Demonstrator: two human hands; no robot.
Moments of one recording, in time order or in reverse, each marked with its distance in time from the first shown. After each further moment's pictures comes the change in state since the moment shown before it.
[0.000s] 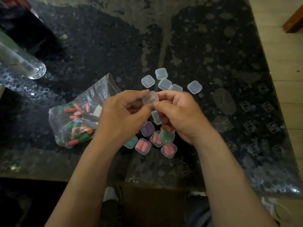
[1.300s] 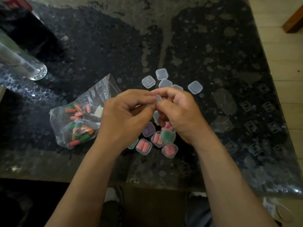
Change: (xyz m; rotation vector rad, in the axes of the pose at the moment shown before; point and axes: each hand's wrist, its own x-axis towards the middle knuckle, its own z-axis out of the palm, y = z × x) left_hand -0.003 -0.002 0.000 -0.037 0.018 0.116; right_hand 0.005 0.010 0.002 -0.033 0.027 -0.182
